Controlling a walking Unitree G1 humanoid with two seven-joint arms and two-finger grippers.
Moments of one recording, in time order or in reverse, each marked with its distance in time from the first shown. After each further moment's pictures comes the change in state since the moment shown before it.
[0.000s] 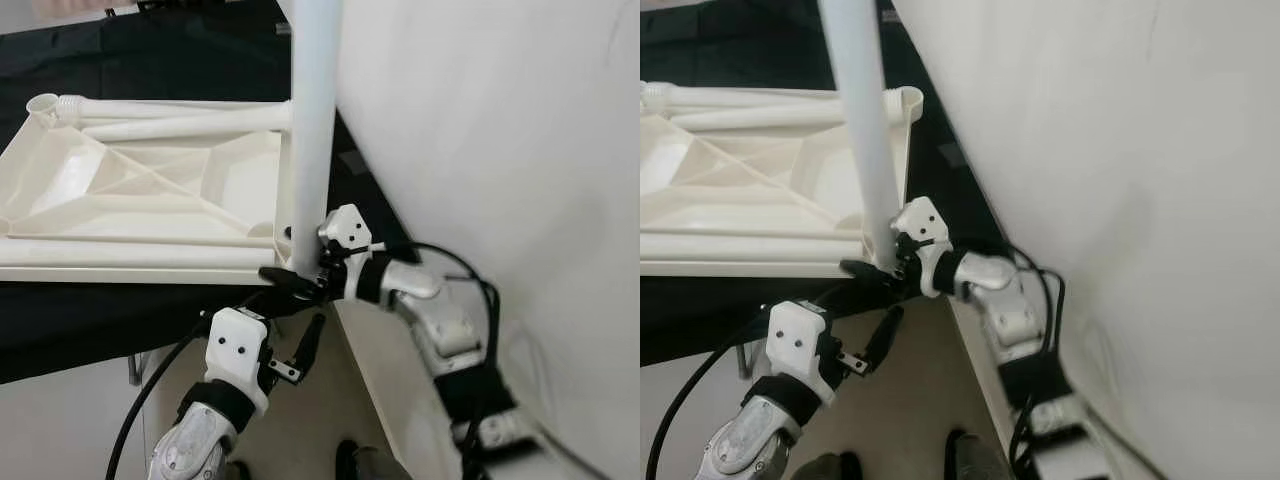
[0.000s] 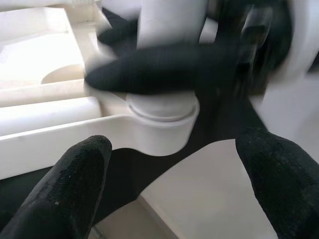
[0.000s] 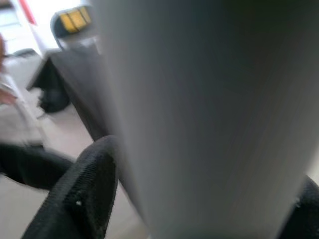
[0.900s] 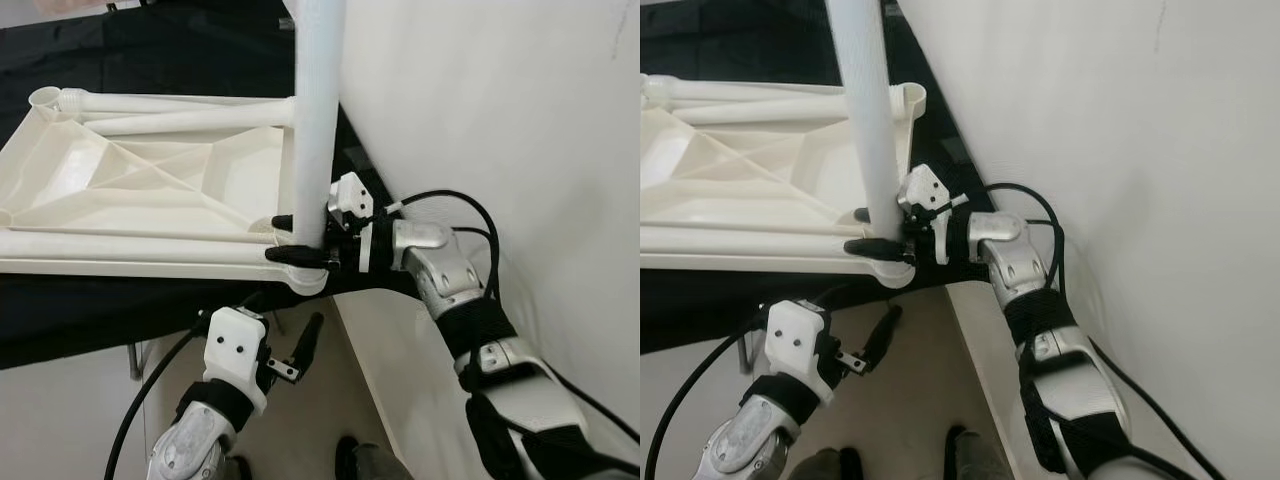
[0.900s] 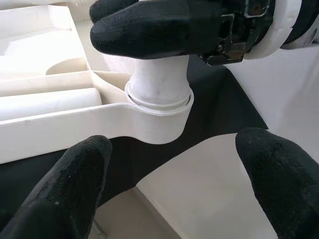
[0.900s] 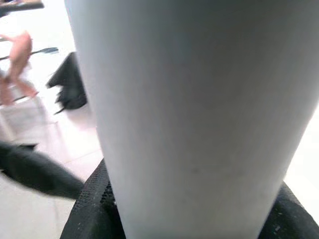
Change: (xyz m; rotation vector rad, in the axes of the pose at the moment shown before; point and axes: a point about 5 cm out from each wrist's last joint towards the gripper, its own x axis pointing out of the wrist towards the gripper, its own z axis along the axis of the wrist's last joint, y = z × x) left arm -0.001 -0.001 -0.001 -0.005 0.007 -0.003; right arm -0.007 -0.023 -0.002 -0.026 -0.005 -0.018
